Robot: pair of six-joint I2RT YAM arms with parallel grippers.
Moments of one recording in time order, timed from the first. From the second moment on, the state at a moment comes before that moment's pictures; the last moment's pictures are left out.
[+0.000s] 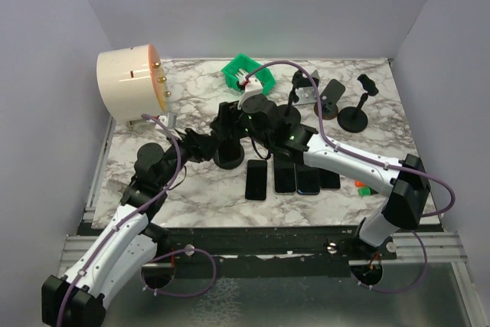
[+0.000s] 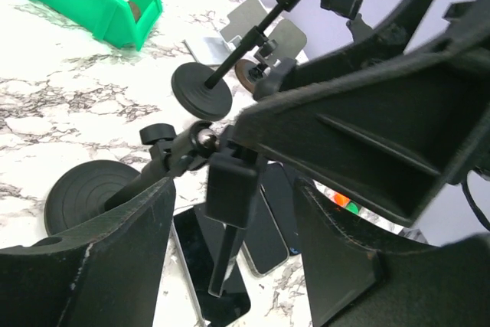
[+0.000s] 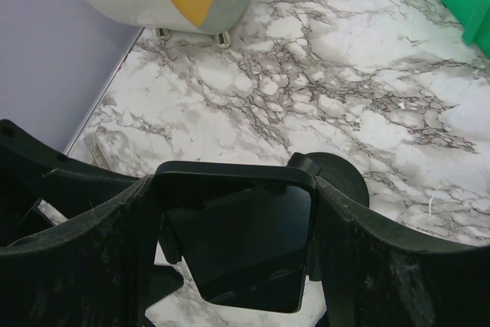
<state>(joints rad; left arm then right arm) -0.42 0.67 0.46 0.19 0.20 -0.63 1.00 1.62 1.40 -0.14 0.28 0.47</state>
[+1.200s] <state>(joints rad) -0.30 0.69 0.28 0.56 0.46 -0.80 0.92 1.48 1.16 0.07 0.06 0.58</state>
